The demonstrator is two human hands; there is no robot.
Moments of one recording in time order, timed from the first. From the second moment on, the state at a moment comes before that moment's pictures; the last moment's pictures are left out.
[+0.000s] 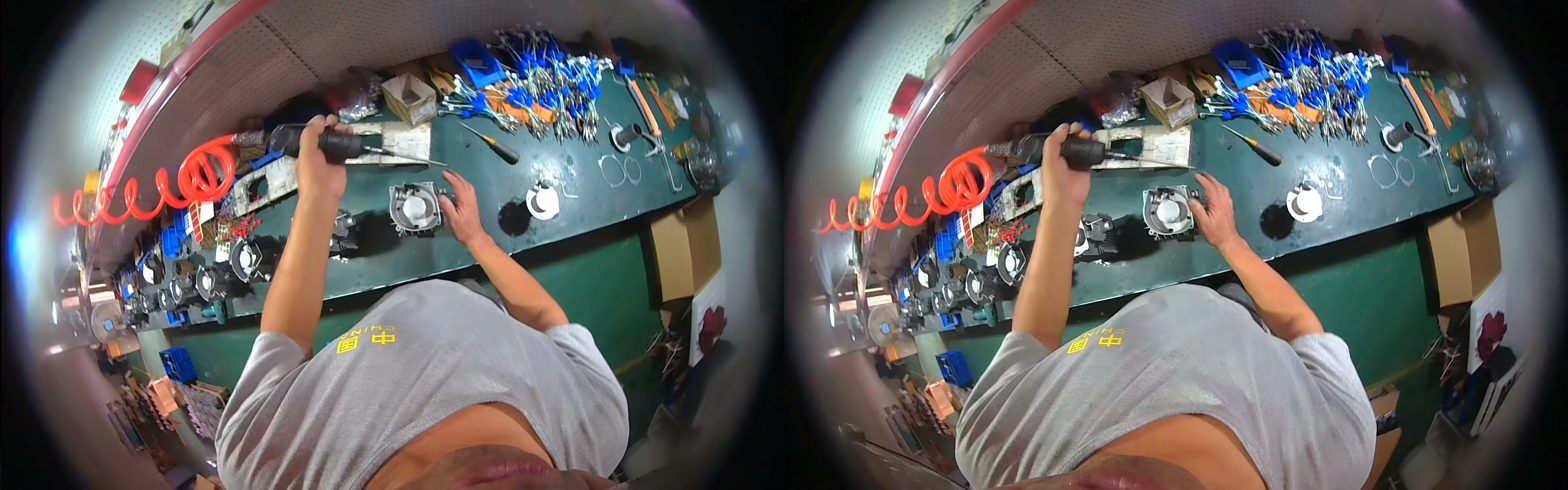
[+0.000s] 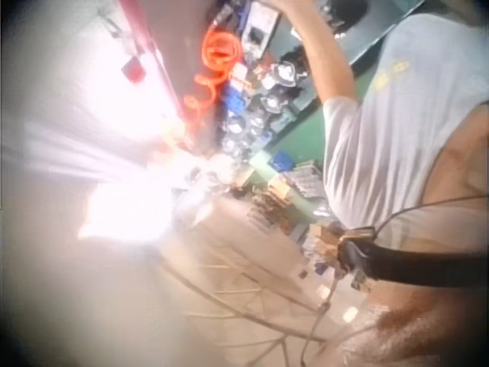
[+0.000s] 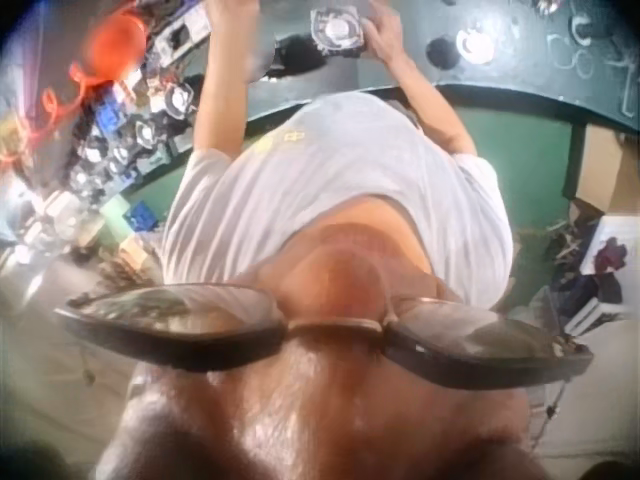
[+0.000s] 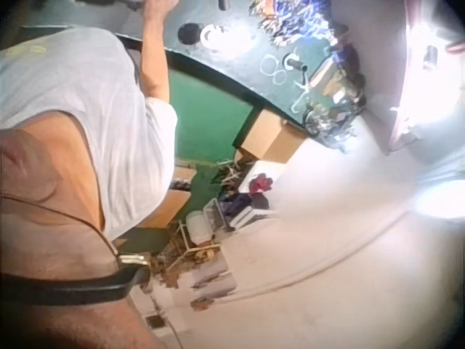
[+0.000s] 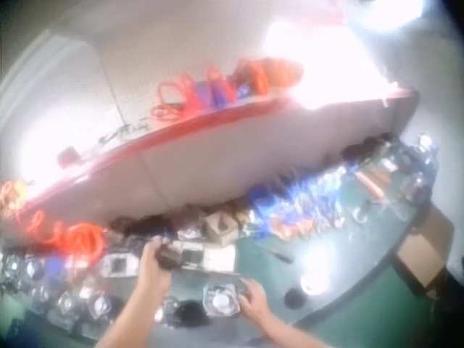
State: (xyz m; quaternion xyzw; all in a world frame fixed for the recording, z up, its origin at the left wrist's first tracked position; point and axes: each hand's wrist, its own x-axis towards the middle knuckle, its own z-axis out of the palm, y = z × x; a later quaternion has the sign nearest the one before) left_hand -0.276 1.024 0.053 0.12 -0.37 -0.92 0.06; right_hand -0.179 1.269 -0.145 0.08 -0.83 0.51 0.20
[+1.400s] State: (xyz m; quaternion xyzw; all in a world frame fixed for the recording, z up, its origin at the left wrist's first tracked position) left_hand 0.329 0.814 -0.289 0.49 -0.76 -0.29 -0.31; right_hand -0.017 1.351 -0.268 0.06 -0.85 0.31 -0.41
